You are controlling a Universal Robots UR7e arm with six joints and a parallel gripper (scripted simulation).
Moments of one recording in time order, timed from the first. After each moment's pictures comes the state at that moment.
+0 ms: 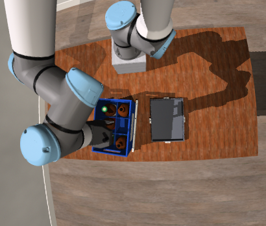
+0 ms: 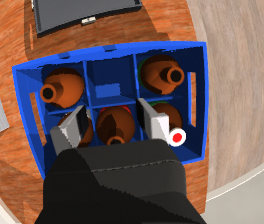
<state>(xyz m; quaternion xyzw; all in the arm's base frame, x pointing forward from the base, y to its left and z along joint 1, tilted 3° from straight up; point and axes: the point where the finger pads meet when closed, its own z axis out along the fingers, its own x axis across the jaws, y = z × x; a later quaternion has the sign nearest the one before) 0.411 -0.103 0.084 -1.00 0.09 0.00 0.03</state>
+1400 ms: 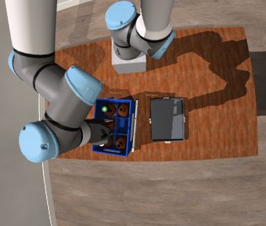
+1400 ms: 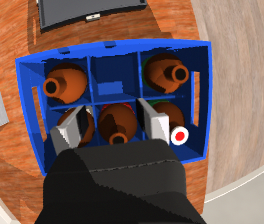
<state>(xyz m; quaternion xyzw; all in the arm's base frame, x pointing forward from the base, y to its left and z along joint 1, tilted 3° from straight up) 0.404 -0.107 0.083 -1.00 0.07 0.00 0.03</state>
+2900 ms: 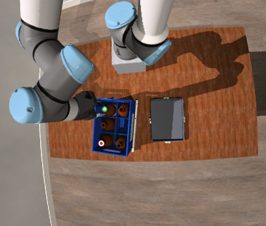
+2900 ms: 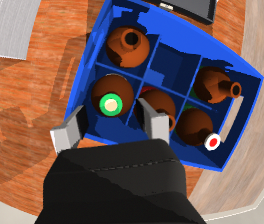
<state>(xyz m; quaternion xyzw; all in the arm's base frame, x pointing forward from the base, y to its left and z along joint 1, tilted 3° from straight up) 0.319 -0.147 0.071 -0.99 -0.14 0.00 0.03</state>
